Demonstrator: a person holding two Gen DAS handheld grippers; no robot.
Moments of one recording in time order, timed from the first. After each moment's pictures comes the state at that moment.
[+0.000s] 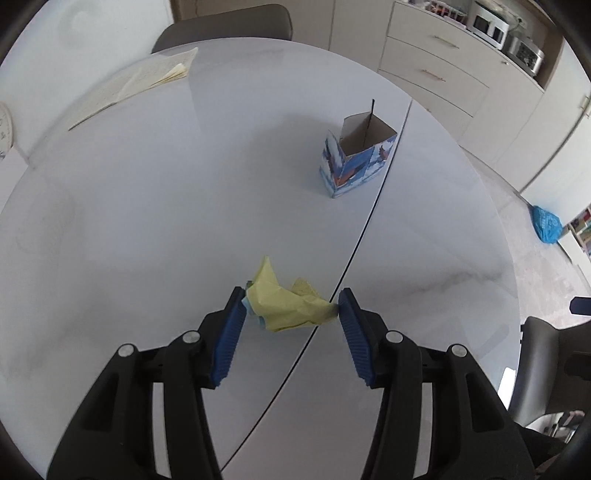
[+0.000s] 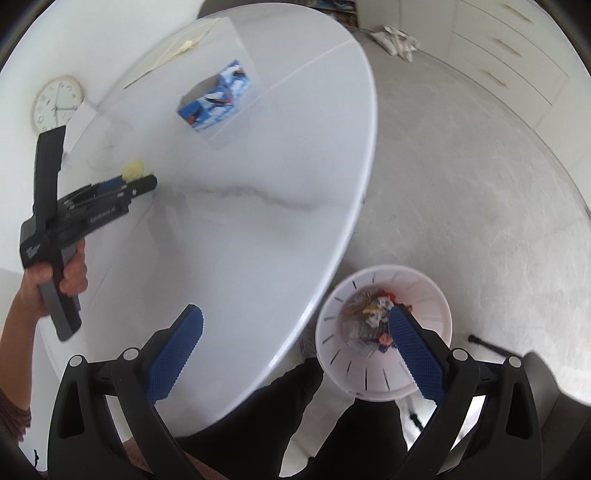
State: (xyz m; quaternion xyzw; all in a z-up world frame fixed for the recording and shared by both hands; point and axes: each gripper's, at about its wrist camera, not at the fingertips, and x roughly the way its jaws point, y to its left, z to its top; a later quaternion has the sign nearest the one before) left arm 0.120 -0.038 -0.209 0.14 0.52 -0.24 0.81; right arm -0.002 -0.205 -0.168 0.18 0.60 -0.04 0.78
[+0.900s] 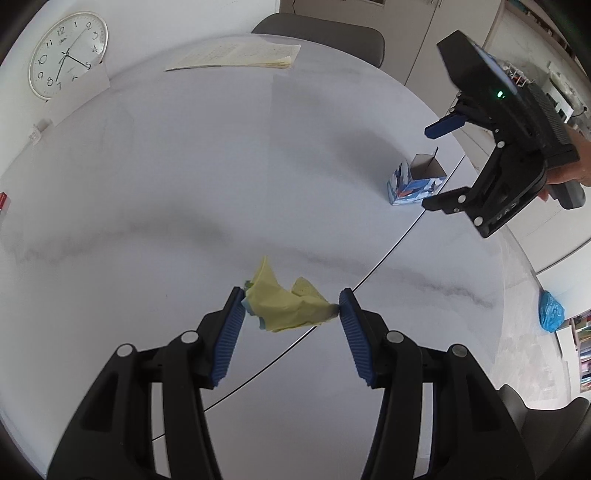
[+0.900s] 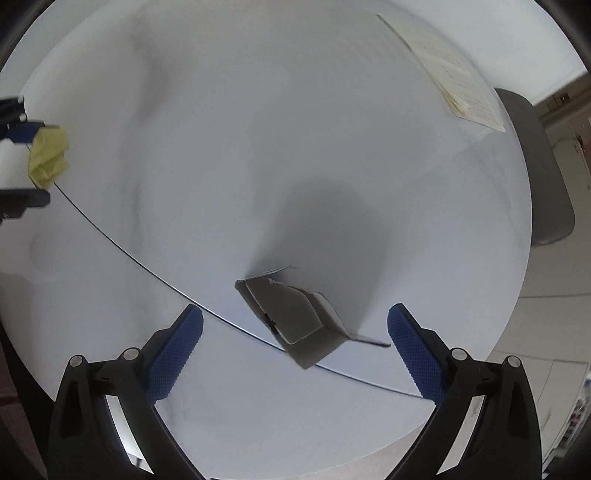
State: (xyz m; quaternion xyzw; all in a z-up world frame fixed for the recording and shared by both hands) left arm 0.092 0.028 -0.178 0.03 0.53 -0.13 0.84; right arm 0.242 -0.096 -0.196 -0.37 0.56 0.29 0.68
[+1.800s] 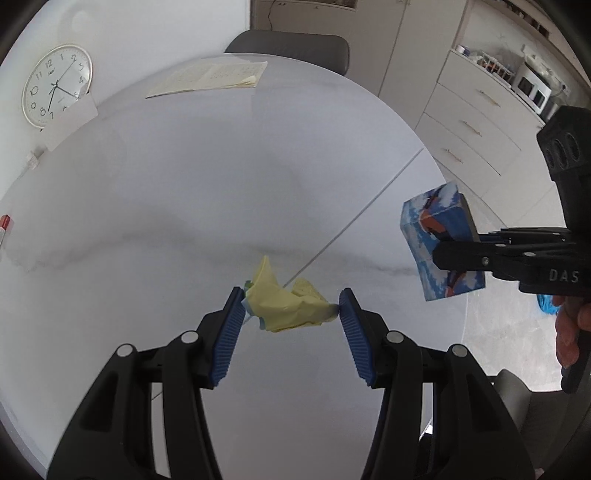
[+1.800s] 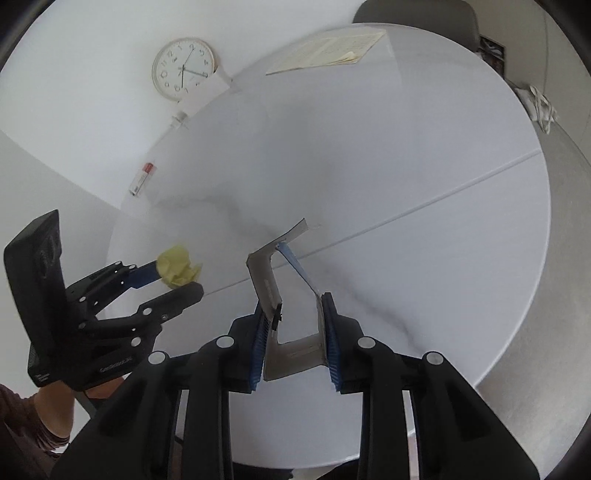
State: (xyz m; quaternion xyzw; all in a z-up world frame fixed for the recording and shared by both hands) left arm 0.039 -0.004 -0.138 0.06 0.51 -0.17 0.84; right arm 0.085 -0.179 -0.135 0.15 0.55 0.21 0.80
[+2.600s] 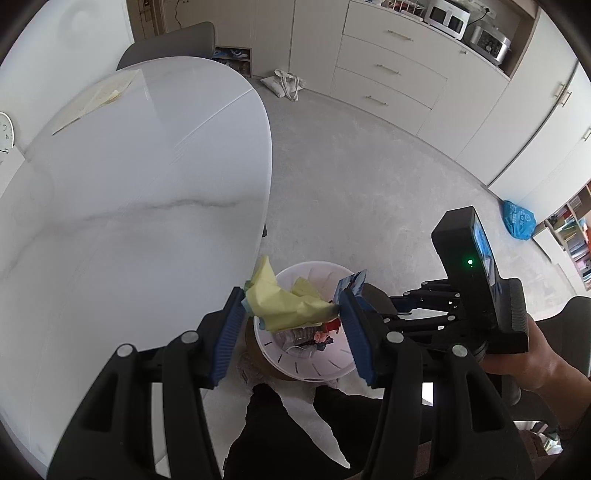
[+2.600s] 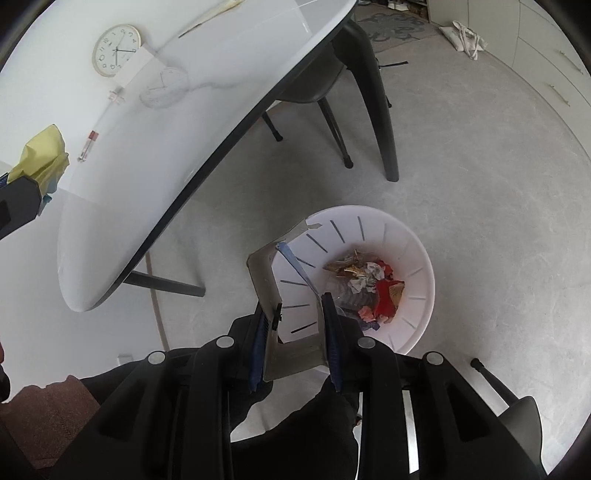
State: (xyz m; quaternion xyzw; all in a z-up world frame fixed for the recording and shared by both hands) left arm -0.114 -0.188 -0.129 0.13 0.52 -0.27 0.80; right arm -0.105 -0.291 -0.247 0.15 0.61 0.12 0.77
